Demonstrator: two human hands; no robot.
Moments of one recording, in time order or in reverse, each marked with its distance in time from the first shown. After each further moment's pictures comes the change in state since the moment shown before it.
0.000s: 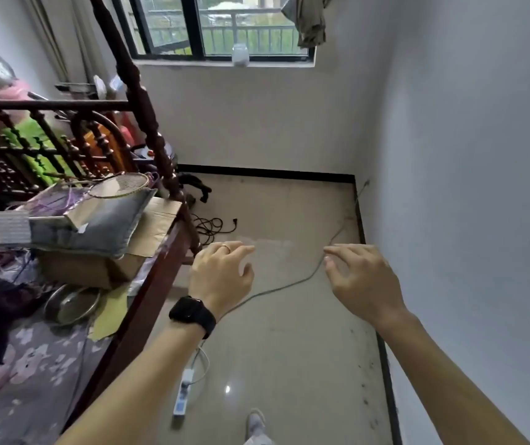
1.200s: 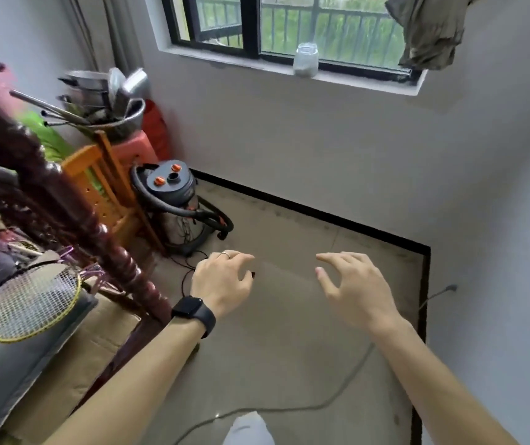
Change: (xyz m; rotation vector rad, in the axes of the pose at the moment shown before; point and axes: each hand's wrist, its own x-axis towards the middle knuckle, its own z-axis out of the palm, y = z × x) left_hand 0.606 -0.136 0.204 0.017 -0.153 -0.367; right_hand 0.696 0.073 0.175 -0.014 -0.319 -0.203
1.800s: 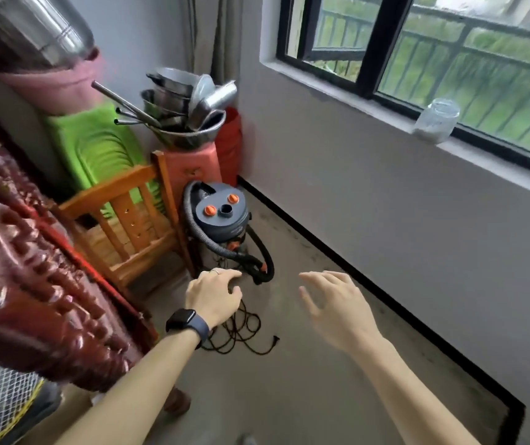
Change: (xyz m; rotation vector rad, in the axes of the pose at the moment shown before) left_hand 0.299 -0.163 0.010 -0.071 0.032 -0.469; right_hand 0.395 -0.094 0.088 -0.048 -0.264 -0.377
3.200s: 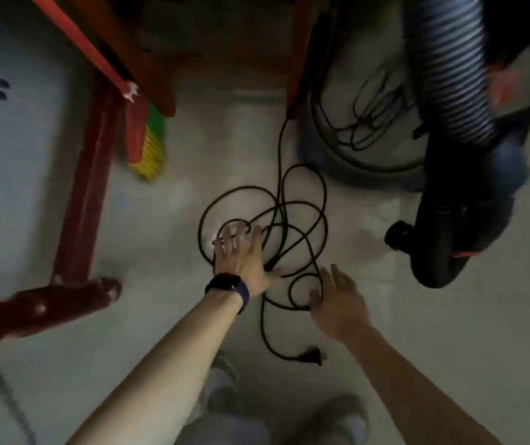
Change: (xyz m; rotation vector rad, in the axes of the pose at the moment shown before) left_hand 0.292 -0.312 0.718 -0.123 -0.408 -0.884; right_hand 0.414 0.303 0.786 -0.406 -1.029 -0.285
